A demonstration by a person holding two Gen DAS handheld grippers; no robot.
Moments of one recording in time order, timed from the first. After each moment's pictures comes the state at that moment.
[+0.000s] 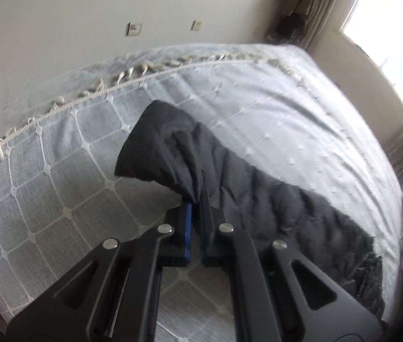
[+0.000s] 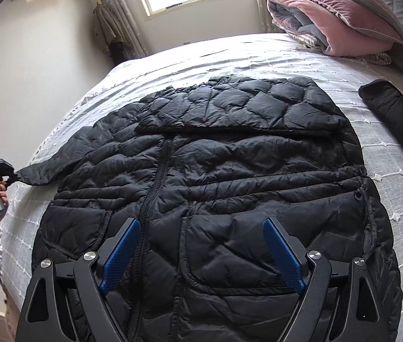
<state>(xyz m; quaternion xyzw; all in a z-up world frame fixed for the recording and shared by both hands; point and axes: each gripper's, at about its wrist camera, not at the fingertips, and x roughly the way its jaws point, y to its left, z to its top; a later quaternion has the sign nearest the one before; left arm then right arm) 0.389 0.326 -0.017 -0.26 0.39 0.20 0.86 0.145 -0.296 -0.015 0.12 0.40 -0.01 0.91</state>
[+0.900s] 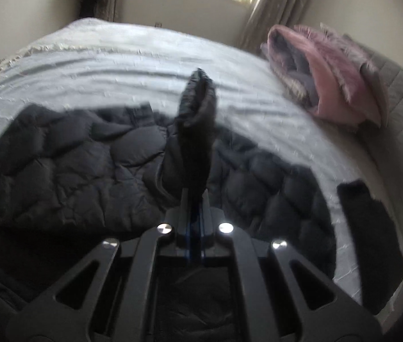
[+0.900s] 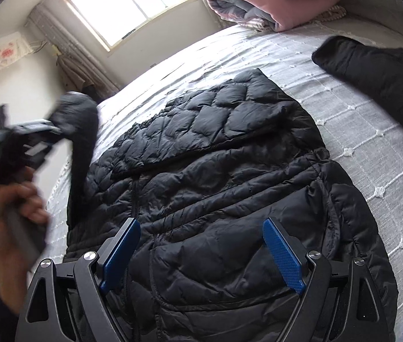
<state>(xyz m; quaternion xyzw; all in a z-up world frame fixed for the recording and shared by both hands) 0.392 -0.158 -0.065 -0.07 0.44 -0.15 0.88 0.133 -0.387 -0.013 0.27 0.37 -0.04 0.89</state>
